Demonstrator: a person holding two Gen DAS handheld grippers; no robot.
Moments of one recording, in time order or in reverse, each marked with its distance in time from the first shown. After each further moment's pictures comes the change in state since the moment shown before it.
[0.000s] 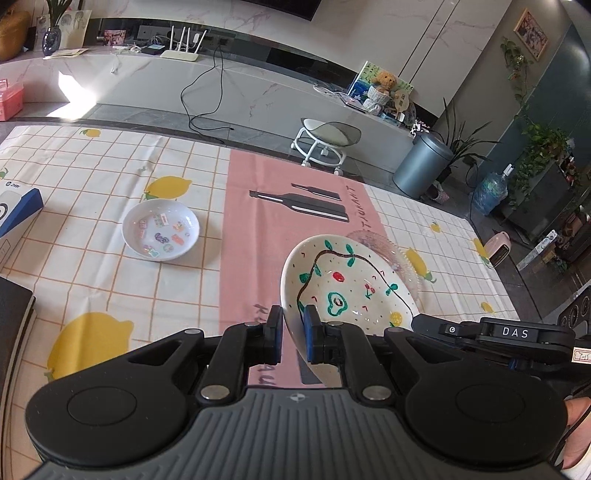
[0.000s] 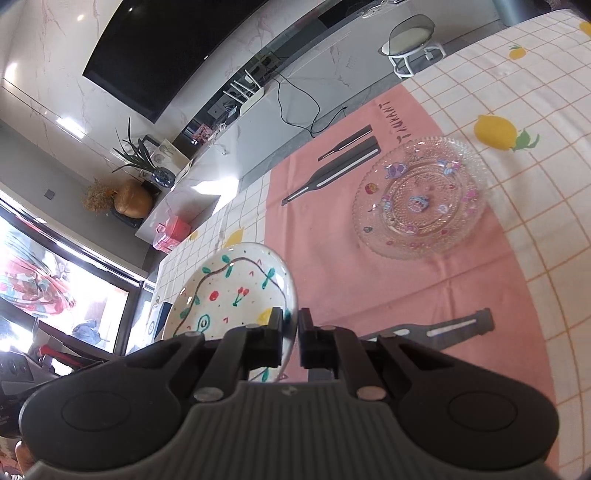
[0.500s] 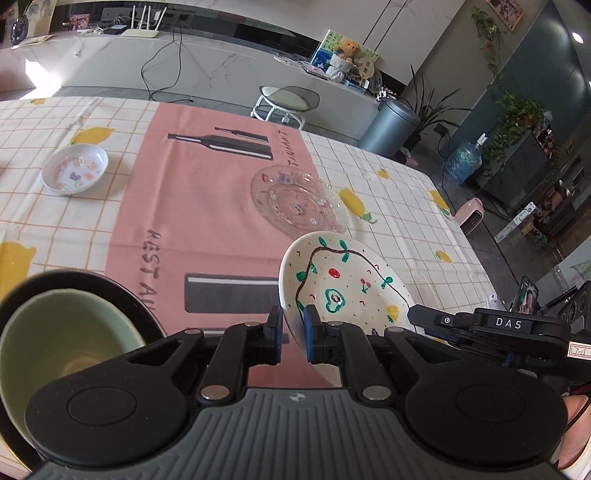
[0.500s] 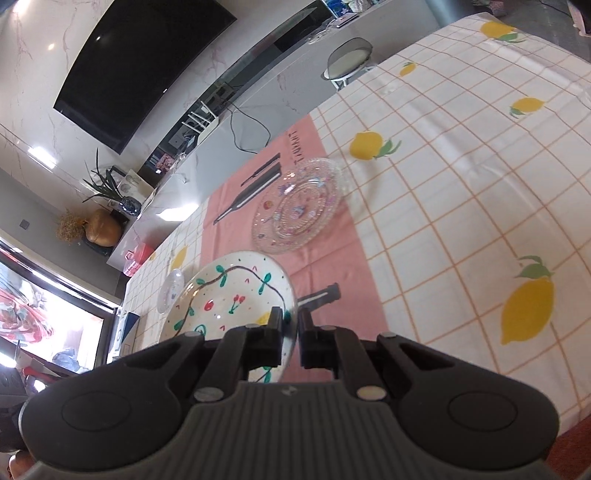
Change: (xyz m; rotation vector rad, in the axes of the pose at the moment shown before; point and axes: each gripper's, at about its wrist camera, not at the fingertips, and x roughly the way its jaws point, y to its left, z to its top) left arm 0.037 -0.081 -0.063 0.034 0.081 -0.070; right arm -0.094 -0.081 -0.028 0.069 -0.072 -0.105
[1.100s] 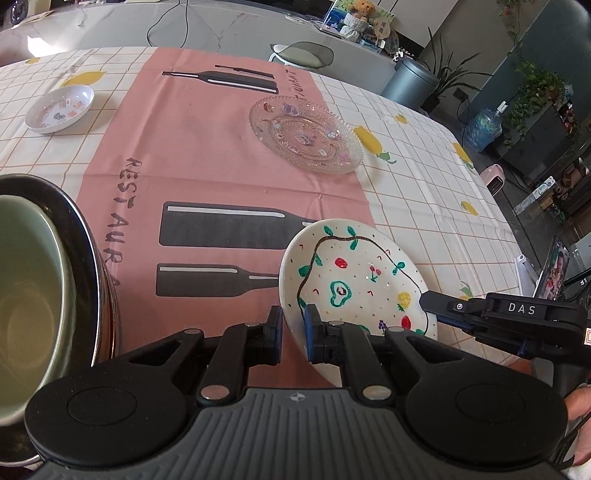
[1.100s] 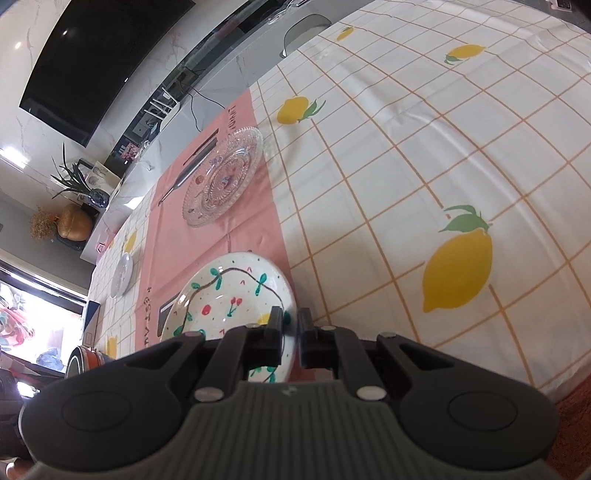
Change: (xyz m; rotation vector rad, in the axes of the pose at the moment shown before) left arm 0.046 -0.008 -0.038 -0.008 0.109 0.066; right arm 0.014 -0.056 -0.014 0.043 0.064 -0.079
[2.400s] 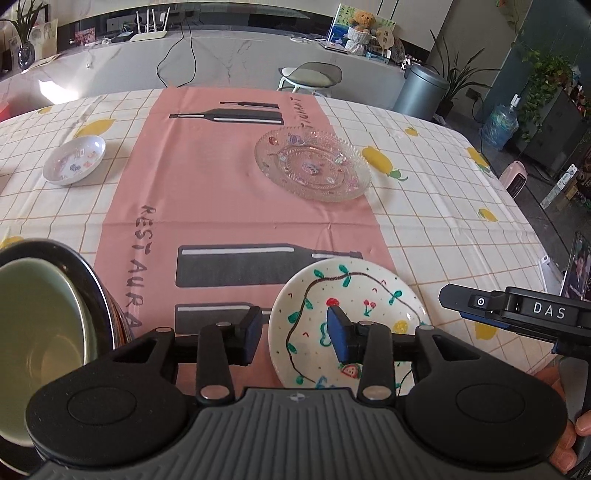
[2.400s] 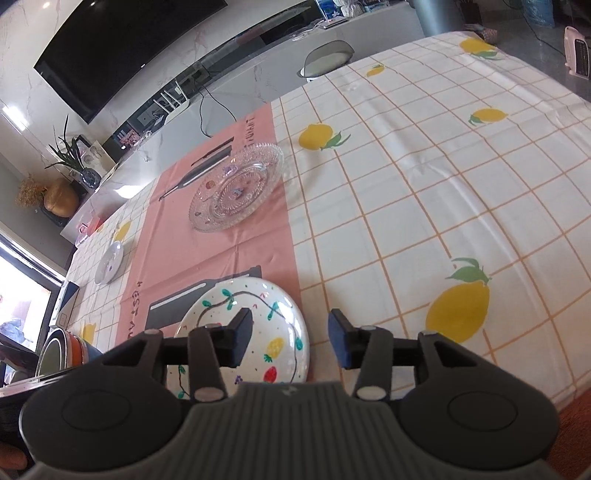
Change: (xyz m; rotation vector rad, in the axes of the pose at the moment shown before) left arm -0.013 -0.023 0.017 0.072 -0.075 0.116; right arm -0.011 0.034 0.004 -0.170 -0.071 -0.085
